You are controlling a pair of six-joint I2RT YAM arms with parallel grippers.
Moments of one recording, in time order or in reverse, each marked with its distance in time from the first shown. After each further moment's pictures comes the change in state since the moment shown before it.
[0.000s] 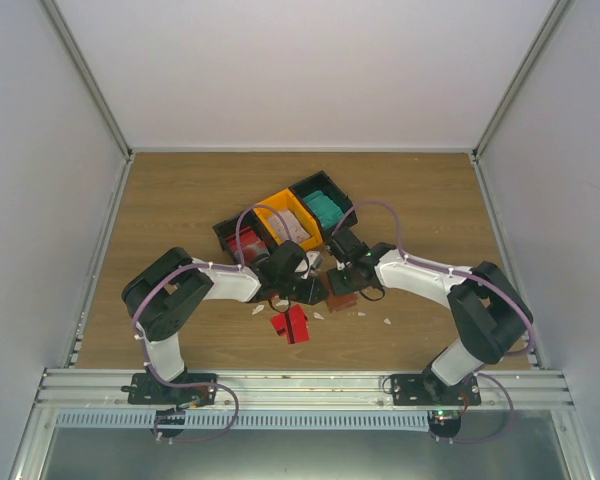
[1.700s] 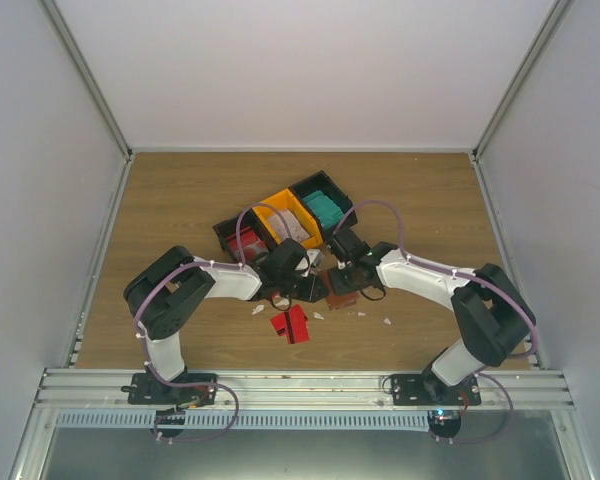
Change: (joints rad) left arm 0.006 0.014 0.016 0.004 -0.004 0.000; right arm -0.002 -0.016 0.003 -0.017 0.009 0.009
